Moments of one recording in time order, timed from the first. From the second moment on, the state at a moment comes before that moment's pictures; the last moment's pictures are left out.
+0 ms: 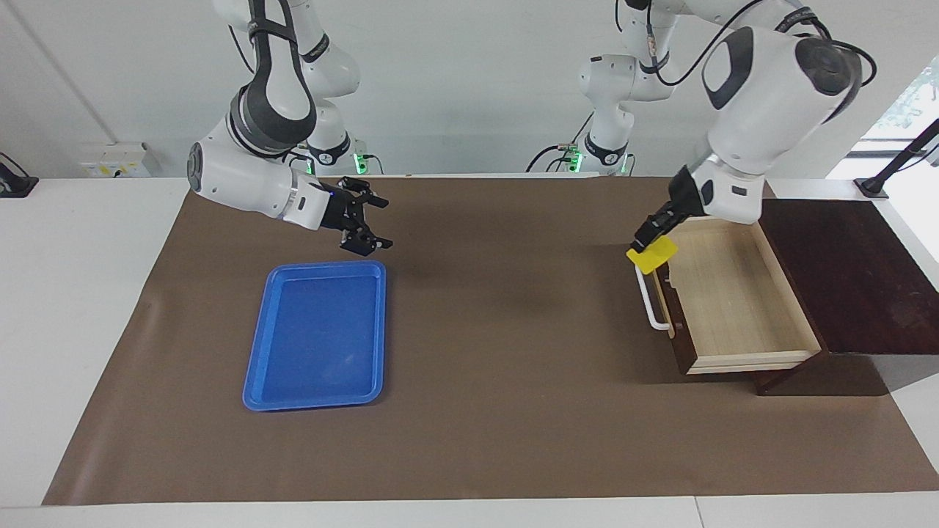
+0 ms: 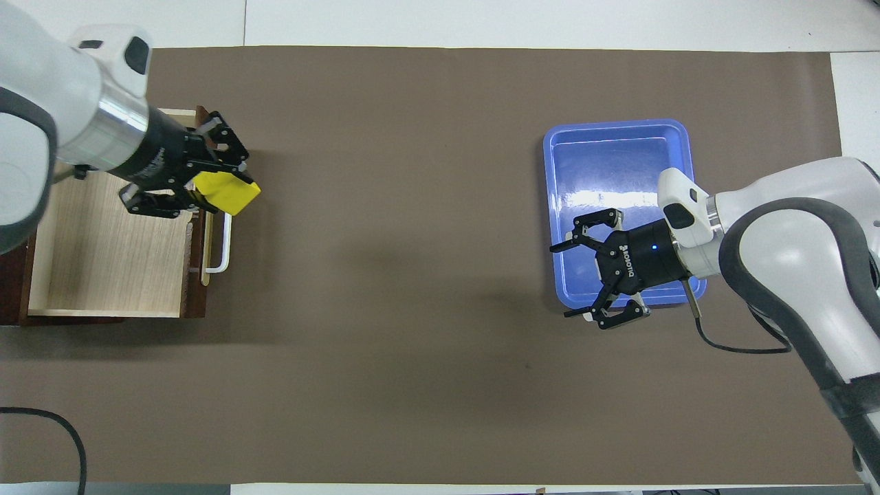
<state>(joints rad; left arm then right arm) -0.24 0.18 -0.07 -1.45 -0.19 1.58 -0.94 0.10 0.01 0.01 -2.10 0.89 1.78 -1.87</state>
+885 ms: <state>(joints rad) -0.49 0.14 -0.07 -1.48 -0.18 1.66 -1.82 0.21 0.11 0.01 -2.03 0.93 1.76 -2.00</state>
